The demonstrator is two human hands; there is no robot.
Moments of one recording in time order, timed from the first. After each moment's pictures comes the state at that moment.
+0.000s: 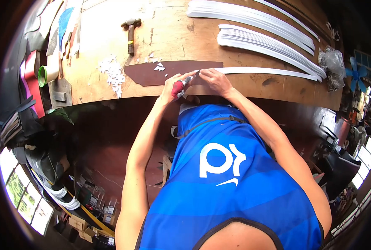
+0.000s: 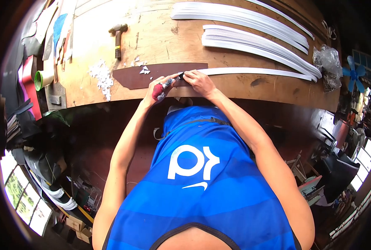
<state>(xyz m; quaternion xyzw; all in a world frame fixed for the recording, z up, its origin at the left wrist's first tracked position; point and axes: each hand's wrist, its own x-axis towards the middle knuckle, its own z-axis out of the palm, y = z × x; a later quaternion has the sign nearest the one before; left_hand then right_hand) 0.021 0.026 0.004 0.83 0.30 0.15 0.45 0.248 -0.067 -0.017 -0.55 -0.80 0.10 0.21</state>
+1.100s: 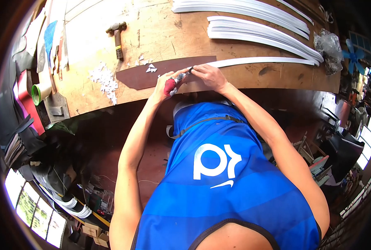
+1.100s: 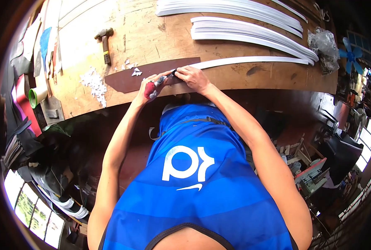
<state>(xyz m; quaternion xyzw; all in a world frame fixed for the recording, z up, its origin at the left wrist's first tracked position) 0.023 0.042 -0.002 0.85 0.27 0.12 0.44 0.242 -0.071 -0.019 -0.58 -0.77 0.10 0.22</state>
